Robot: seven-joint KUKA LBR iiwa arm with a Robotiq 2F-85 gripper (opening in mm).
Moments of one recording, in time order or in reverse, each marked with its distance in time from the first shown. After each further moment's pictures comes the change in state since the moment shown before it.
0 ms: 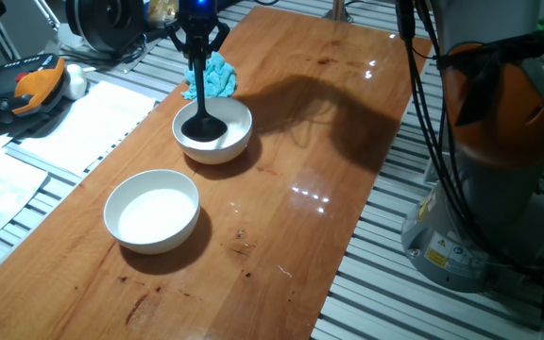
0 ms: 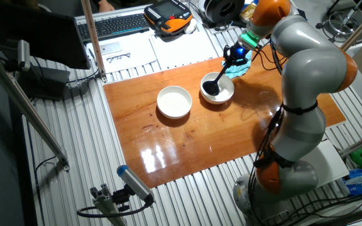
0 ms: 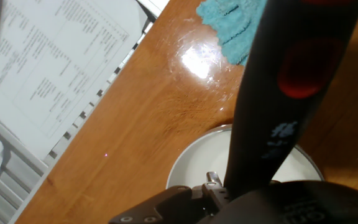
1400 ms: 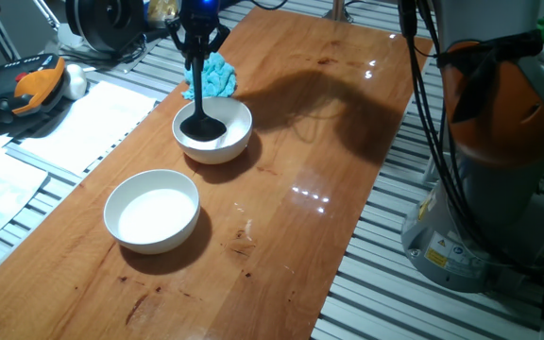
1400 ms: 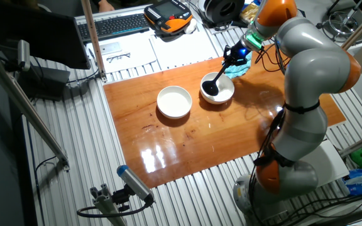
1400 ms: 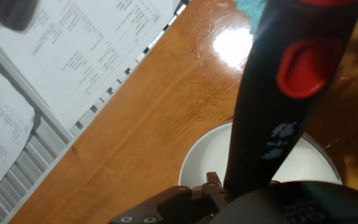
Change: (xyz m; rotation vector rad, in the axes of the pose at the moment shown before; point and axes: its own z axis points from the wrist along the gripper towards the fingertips) arm 0.005 0.006 -0.001 -0.102 0.053 -0.091
